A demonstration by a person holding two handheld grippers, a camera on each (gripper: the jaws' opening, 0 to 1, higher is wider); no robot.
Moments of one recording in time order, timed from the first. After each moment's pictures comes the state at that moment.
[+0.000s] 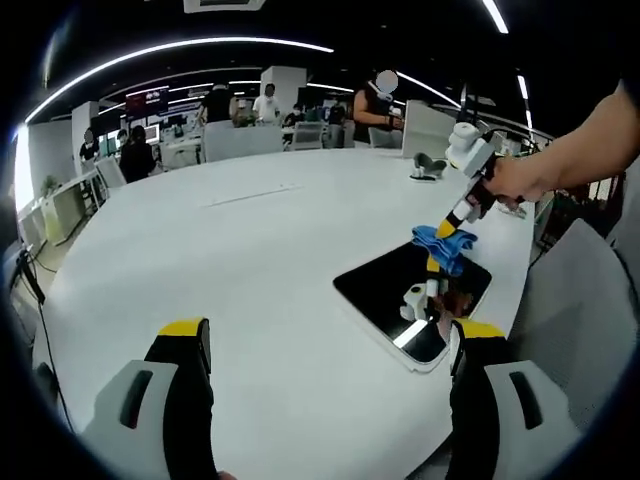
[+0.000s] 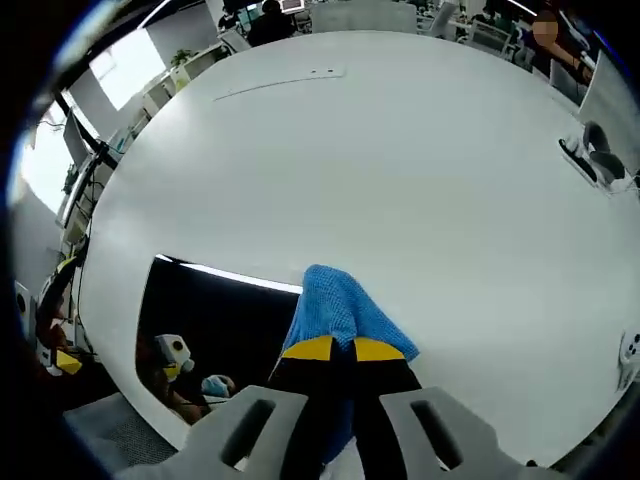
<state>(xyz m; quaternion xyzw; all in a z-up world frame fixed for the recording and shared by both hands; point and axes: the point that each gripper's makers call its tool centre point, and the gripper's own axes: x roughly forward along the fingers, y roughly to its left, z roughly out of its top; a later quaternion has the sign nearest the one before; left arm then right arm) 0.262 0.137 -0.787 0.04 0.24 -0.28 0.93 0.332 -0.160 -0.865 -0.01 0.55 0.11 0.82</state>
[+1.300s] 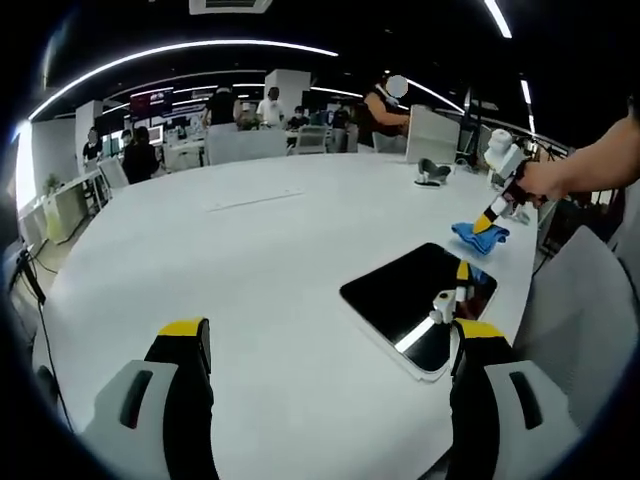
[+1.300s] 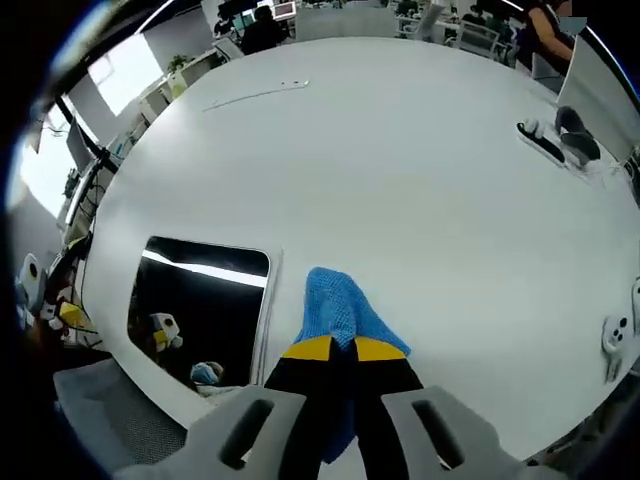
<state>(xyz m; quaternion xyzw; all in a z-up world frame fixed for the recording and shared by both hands) 0.269 0.136 -0.781 0.04 0.23 -0.28 0.93 0.289 -0.241 -0.850 0.00 0.55 0.10 0.83</state>
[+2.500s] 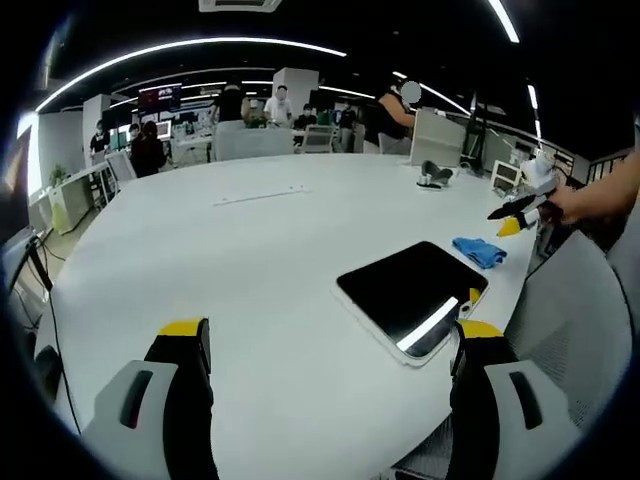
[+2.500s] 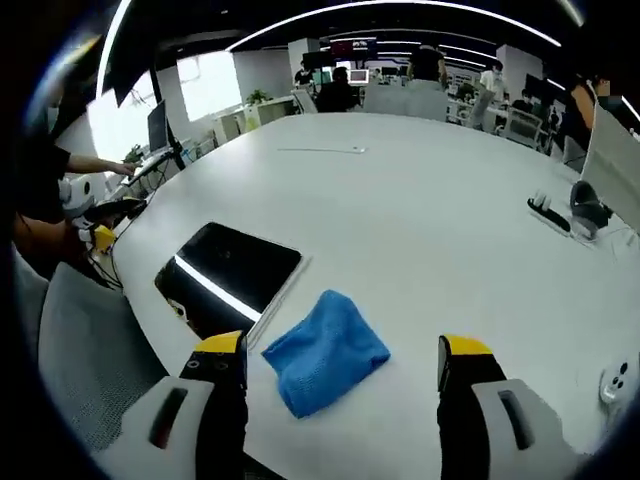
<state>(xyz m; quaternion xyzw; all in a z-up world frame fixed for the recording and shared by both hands) 0.246 0.147 -0.773 0.02 0.23 -0.27 0.94 0.253 -0.267 -0.801 -0.03 0.33 0.25 0.91</state>
